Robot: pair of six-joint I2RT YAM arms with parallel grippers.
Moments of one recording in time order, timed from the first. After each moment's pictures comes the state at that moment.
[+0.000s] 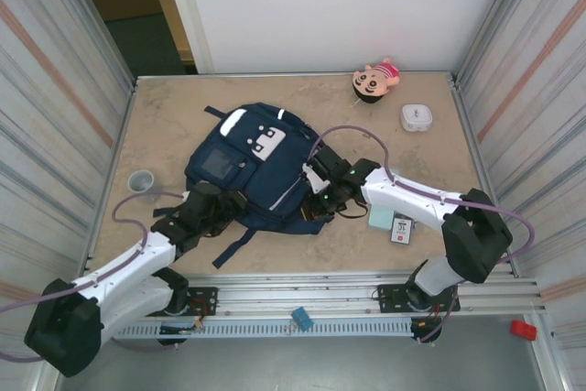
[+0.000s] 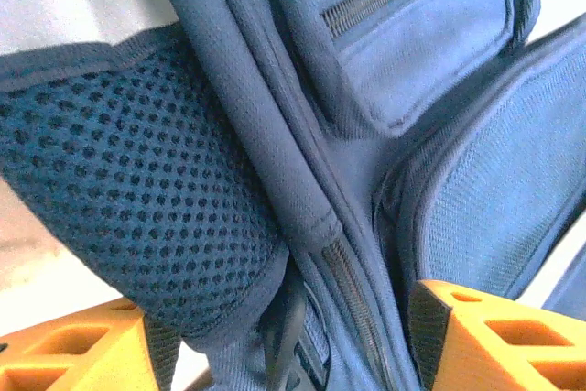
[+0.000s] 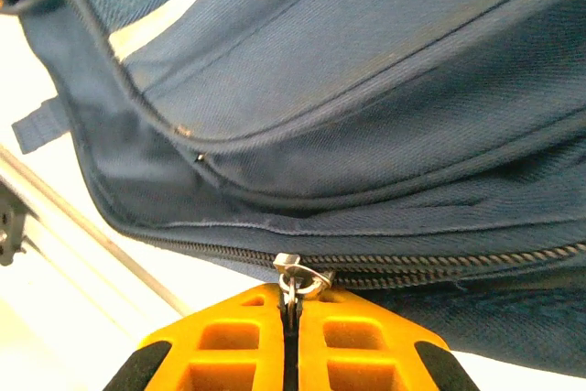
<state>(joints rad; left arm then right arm) -0.51 0.93 0.37 -0.23 -0.01 -1.18 0.82 1.51 1.03 -0.68 -0.31 0.46</state>
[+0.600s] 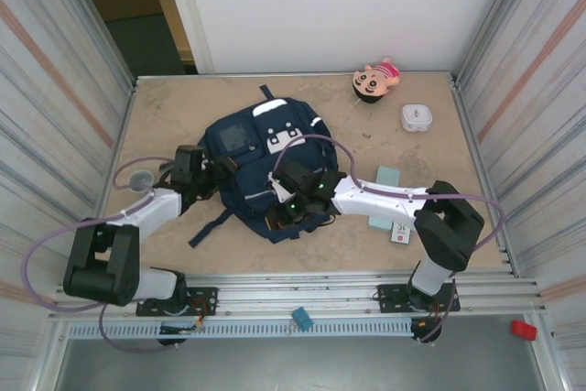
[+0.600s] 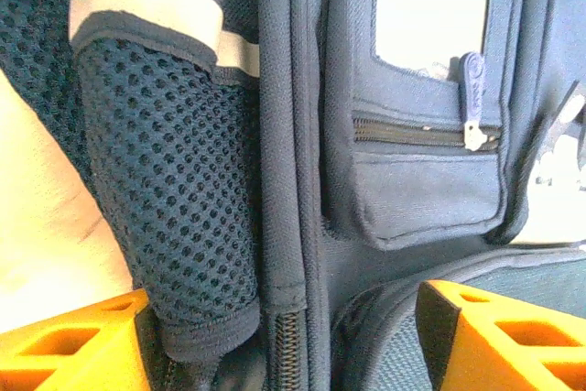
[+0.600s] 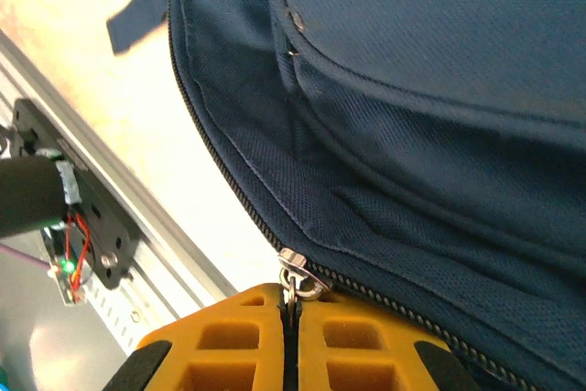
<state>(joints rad) -0.20 1.36 0.62 -0.05 0.20 -0.90 1.00 1.68 1.13 -0.46 -0.34 0.62</state>
